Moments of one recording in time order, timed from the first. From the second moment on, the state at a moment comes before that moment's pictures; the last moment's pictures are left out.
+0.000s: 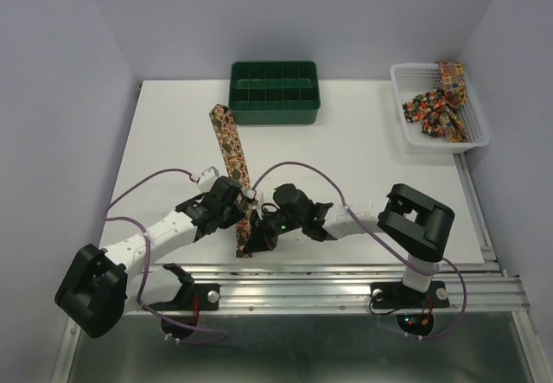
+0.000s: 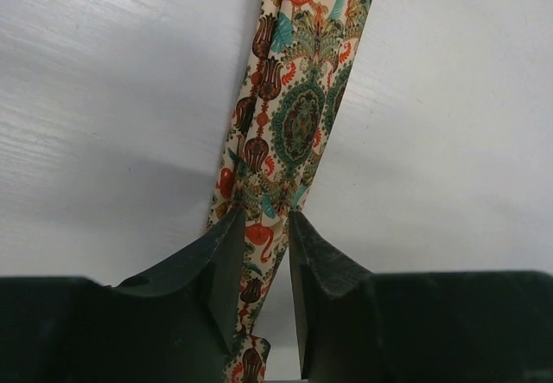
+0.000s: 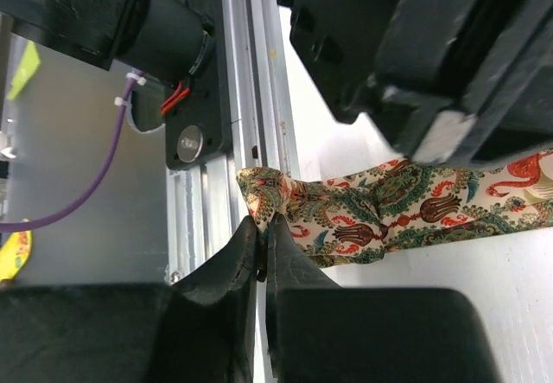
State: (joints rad) left arm -0.65 1.10 0.54 -0.41 -0.28 -1.08; right arm 1.07 1.80 0.86 0.48 -0.63 0.38
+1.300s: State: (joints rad) left arm -0.65 0.92 0.45 -0.54 -0.18 -1.11; right arm 0.93 1.95 0.92 0.63 -0.74 0.61
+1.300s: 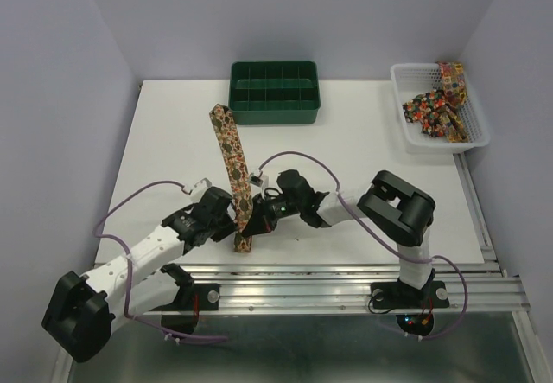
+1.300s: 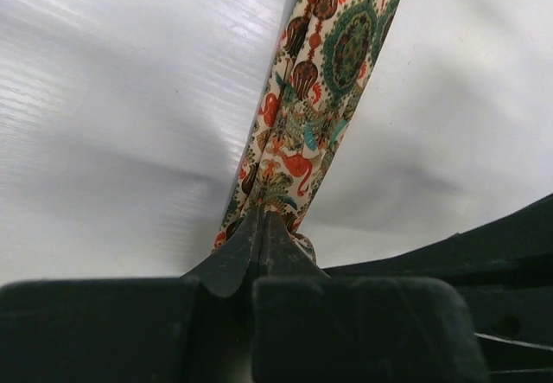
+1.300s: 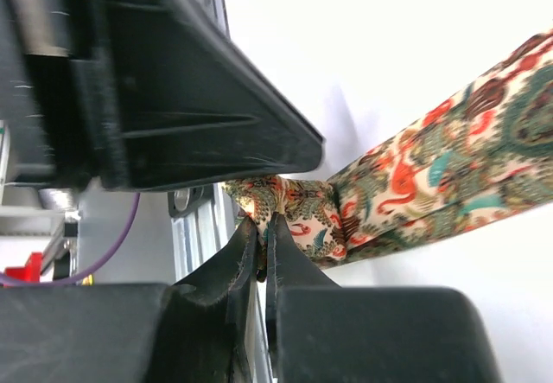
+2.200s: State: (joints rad) left arm -0.65 0.87 0.53 -0.57 -0.25 -1.12; right arm 0.87 2.08 1.07 0.51 -0.72 0.45
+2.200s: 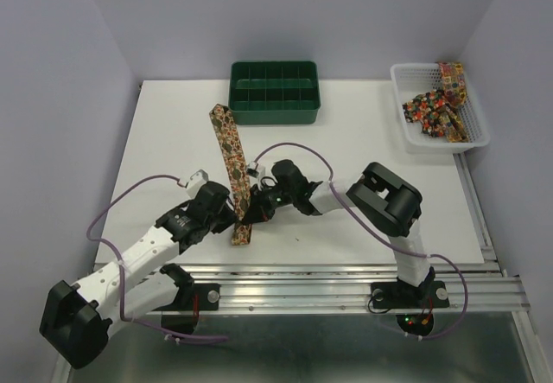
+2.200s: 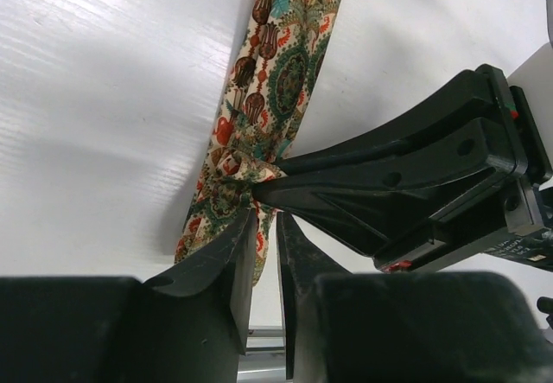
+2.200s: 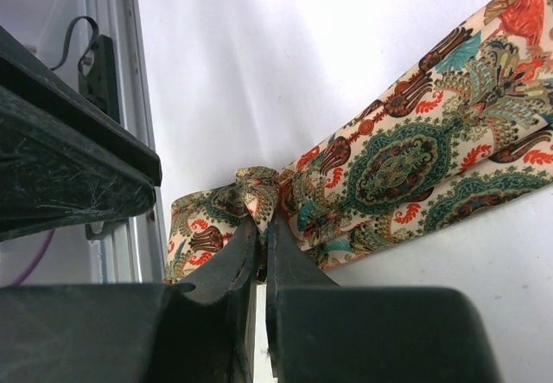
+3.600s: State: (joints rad) left arm -0.64 1.18 0.53 -0.44 -0.21 -1.11; right arm 0.87 2.09 1.12 0.43 -0.62 0.34
